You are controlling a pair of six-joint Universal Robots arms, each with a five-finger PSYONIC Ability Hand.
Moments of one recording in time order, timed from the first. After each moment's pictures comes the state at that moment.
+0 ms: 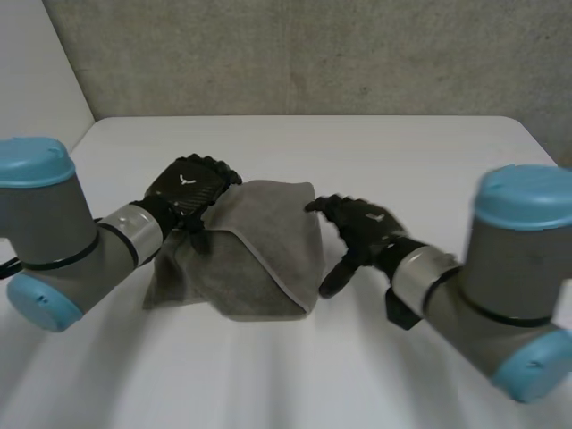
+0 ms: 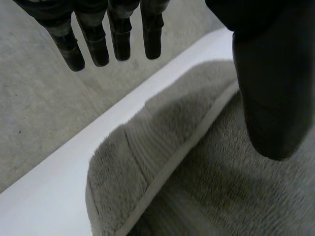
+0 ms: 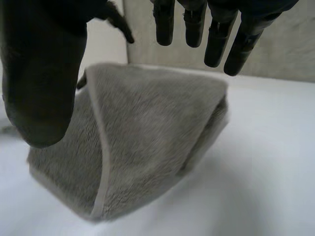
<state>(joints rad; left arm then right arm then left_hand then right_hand) 4.39 -2.07 -1.46 3.29 -1.20 3.52 2.12 -1.14 1.53 -0.04 1.36 3.32 0.31 0.30 0.23 0.24 0.13 0.23 0.25 0.23 0.25 0.06</state>
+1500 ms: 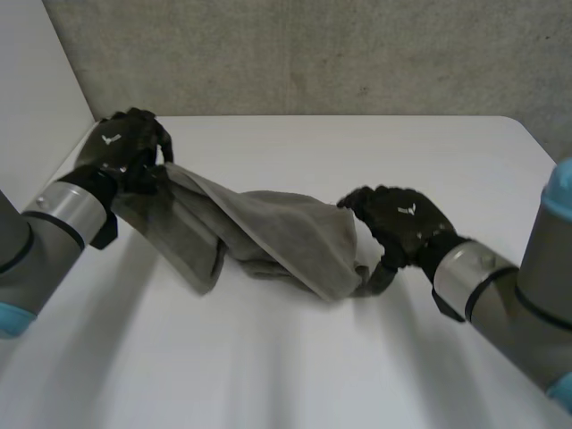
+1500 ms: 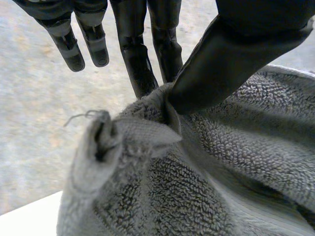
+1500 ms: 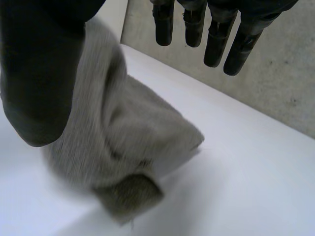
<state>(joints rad) 4.51 -1.80 -1.67 3.48 -1.28 3.12 2.00 -1.34 1.69 -0.04 1.32 2.98 1.30 1.31 0.23 0.24 1.15 0.23 0.25 0.23 0.25 0.06</state>
